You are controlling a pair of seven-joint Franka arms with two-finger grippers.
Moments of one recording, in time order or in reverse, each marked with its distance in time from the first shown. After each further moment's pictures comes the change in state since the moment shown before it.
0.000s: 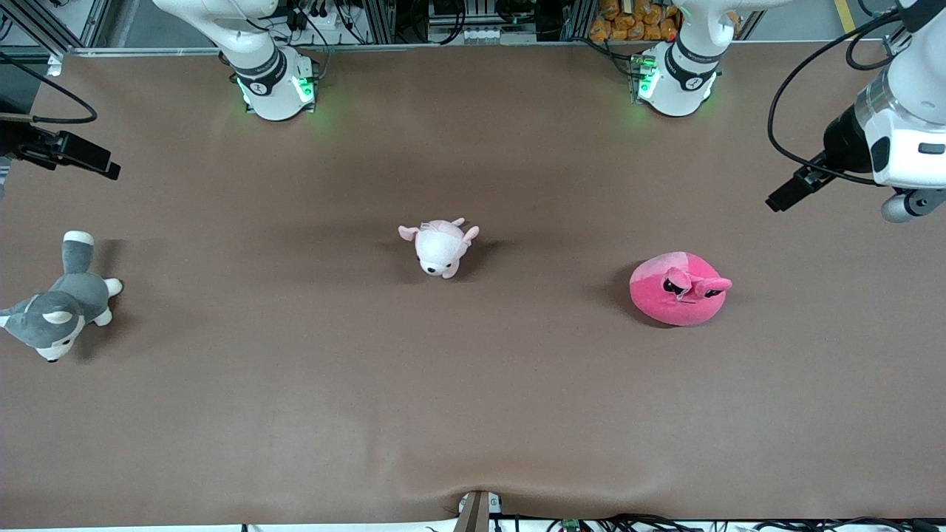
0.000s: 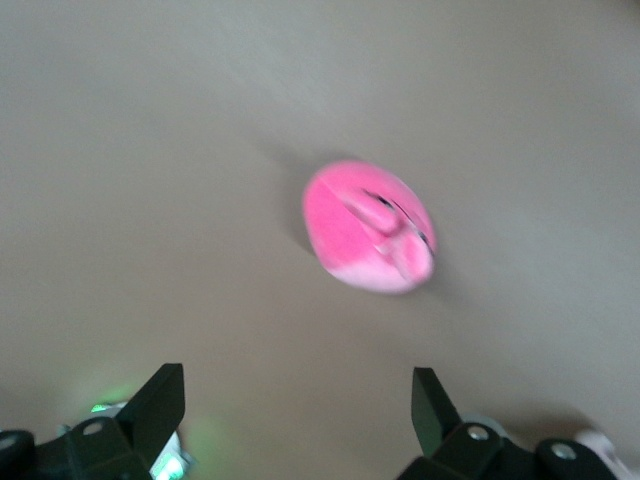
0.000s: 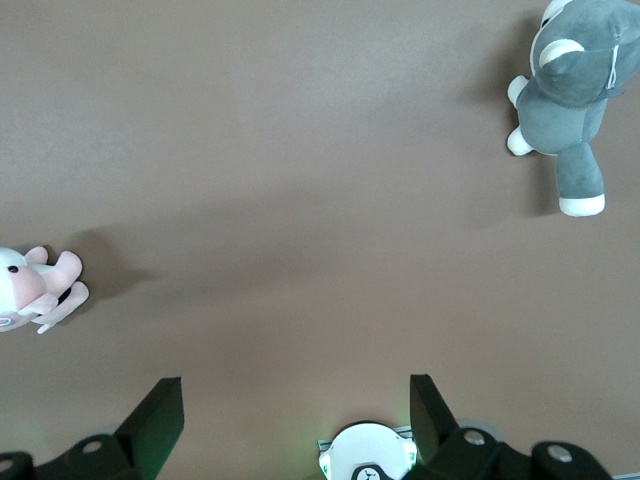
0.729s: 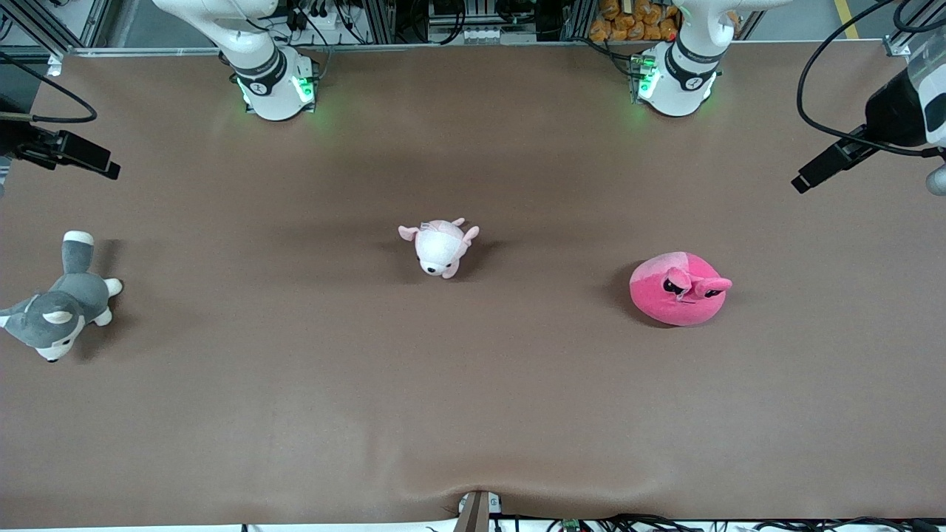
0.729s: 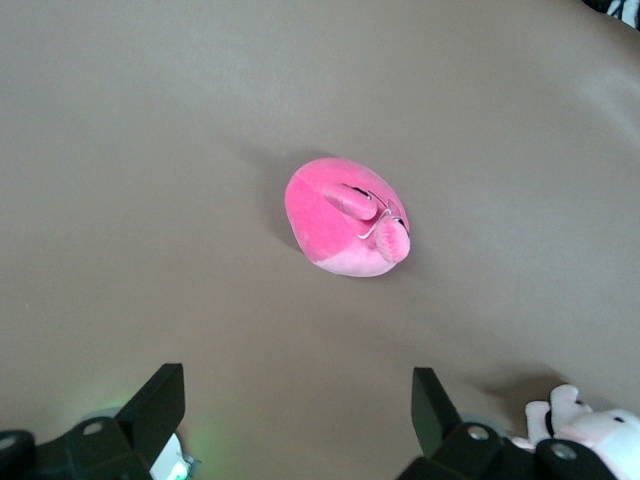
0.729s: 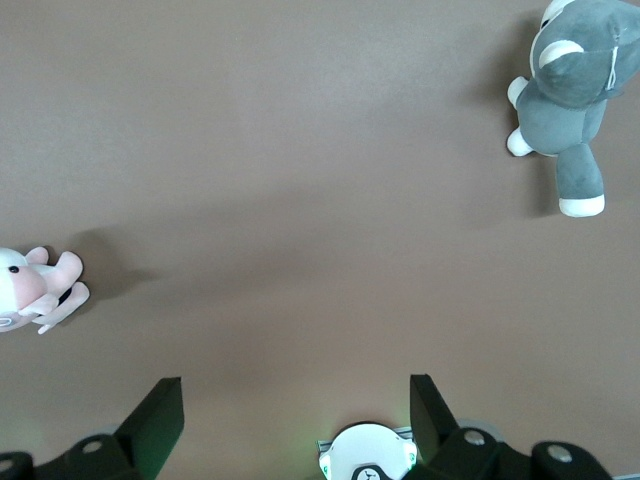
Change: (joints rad) left arm -0.005 -0.062 0.052 0.000 -0.135 0.000 0.097; right arm 0.000 -0.001 0.000 0.000 0.000 0.001 0.000
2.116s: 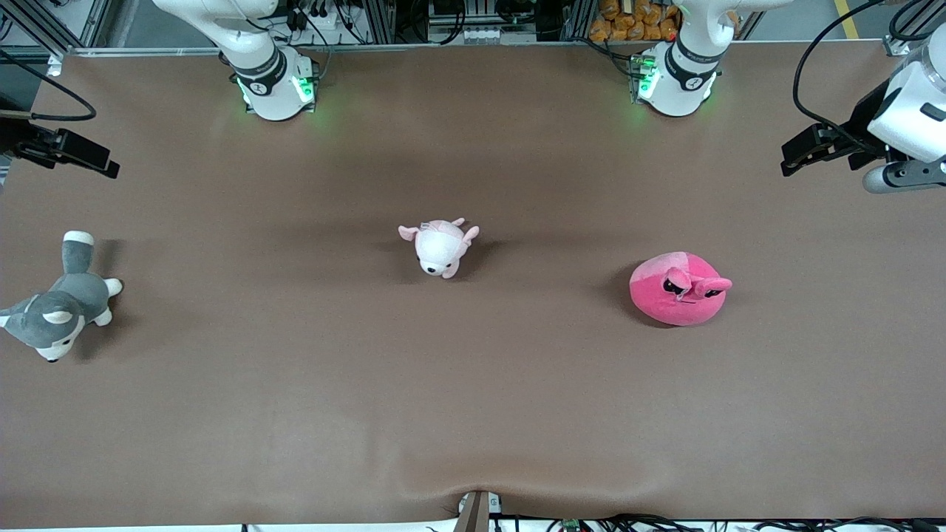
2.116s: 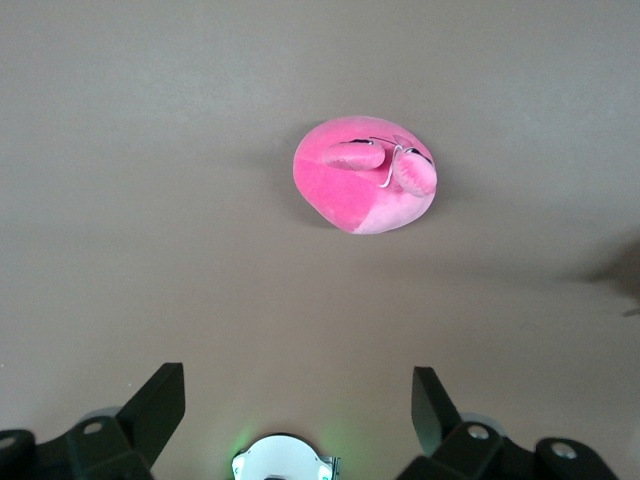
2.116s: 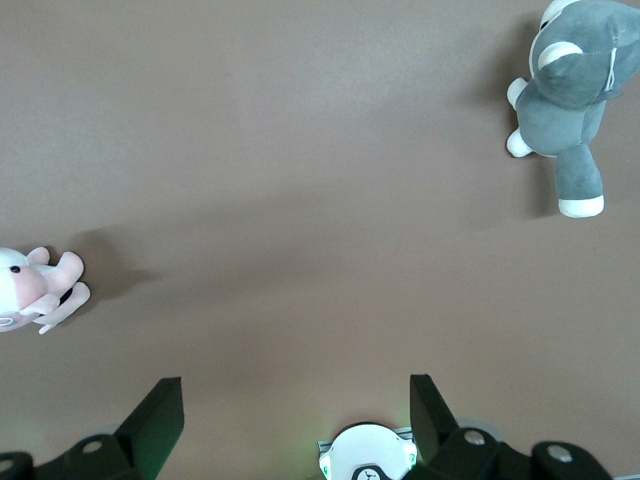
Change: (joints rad) left arm -0.024 -0.007 0.041 -0.039 0.034 -0.030 0.504; right arm 0.000 -0.004 0.000 0.000 0.000 0.000 0.000
